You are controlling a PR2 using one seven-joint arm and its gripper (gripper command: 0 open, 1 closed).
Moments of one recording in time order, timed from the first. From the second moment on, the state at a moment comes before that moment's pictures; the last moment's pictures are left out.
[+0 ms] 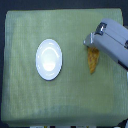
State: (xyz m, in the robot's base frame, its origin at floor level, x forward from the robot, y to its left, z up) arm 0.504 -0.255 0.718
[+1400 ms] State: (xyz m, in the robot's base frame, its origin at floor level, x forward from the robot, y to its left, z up) arm 0.498 -0.248 0.726
